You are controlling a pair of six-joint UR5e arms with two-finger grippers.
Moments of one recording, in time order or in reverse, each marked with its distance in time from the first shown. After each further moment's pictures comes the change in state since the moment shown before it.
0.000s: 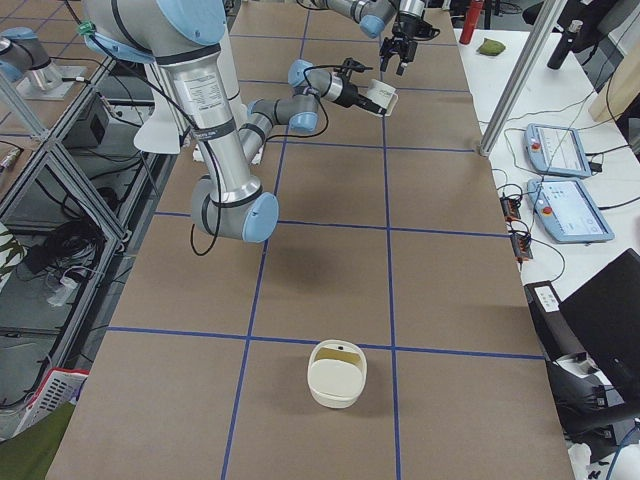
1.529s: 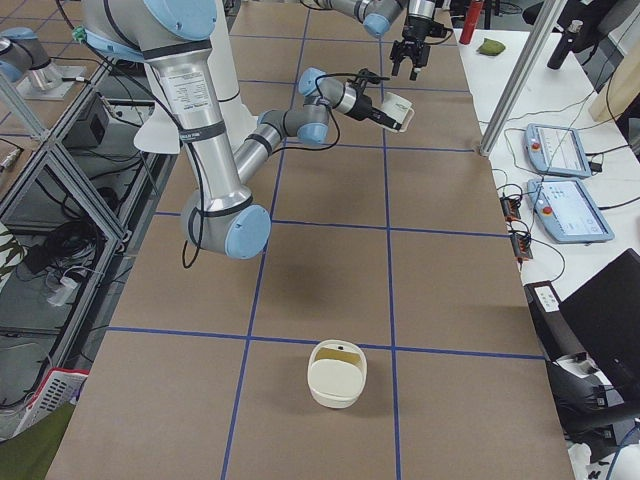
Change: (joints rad) left arm -0.003 -0.129 0.090 0.086 0.095 0.016; right arm 0.125 -0.109 0.060 0.005 0.110 -0.027
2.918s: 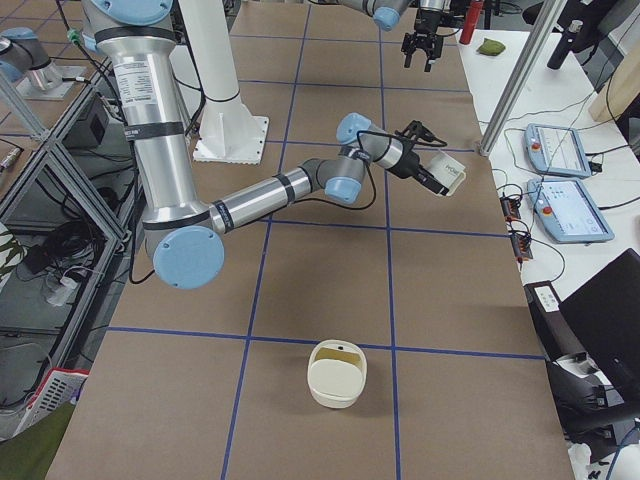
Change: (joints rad) left arm -0.059 0.023 0.027 0.045 0.045 0.001; right arm 0.391 -0.186 -0.107 0.162 0.315 -0.026
